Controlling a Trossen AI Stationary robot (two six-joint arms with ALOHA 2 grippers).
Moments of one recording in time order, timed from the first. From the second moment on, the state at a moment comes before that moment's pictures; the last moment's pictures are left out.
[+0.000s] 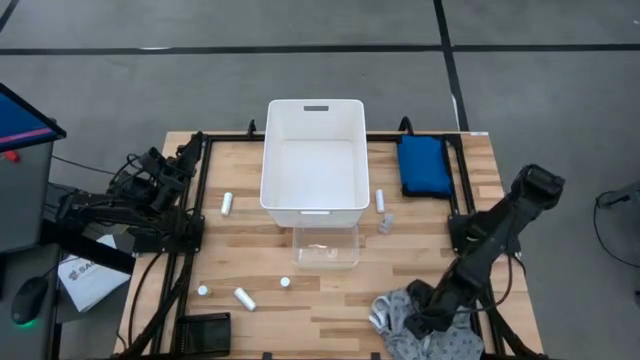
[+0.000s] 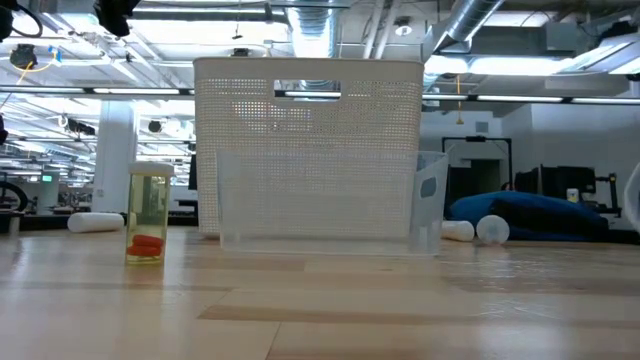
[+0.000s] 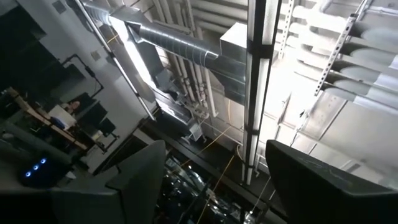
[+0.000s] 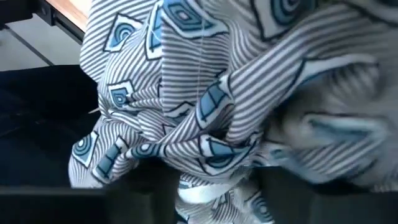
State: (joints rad) left arm -0.03 0.35 0.30 0.90 -0.66 -0.28; right arm 0.89 1.47 0.83 -0.38 -0.13 1.88
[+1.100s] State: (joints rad) left arm -0.03 0.35 0.30 0.90 -0.71 -0.27; right arm 0.55 0.90 1.10 -0.16 0.47 0.90
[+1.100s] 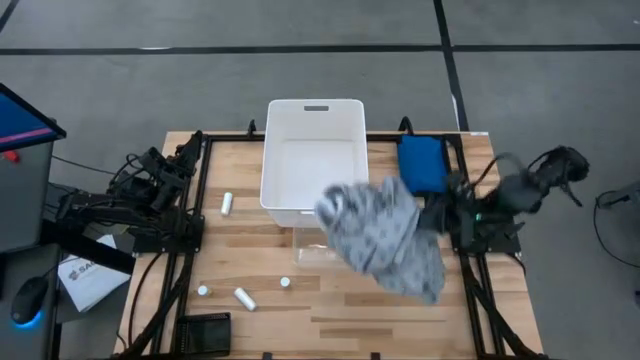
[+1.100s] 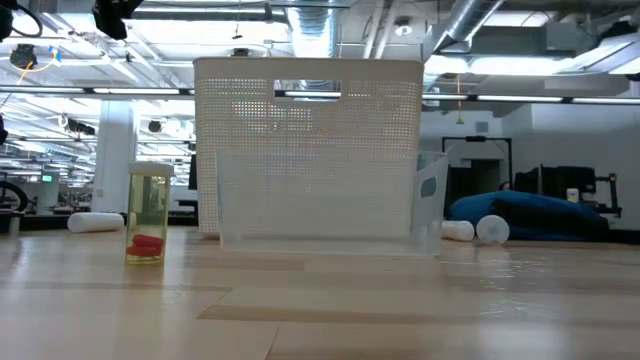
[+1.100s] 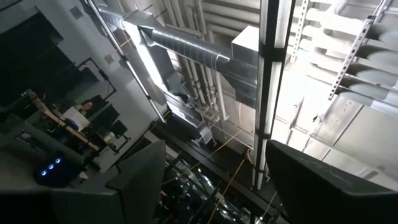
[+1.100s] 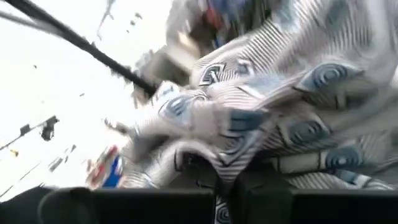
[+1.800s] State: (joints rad) left arm -0.03 0.36 0.30 0.98 -0.71 -0.27; right arm -0.29 1.39 1.43 0.04 -0.17 0.55
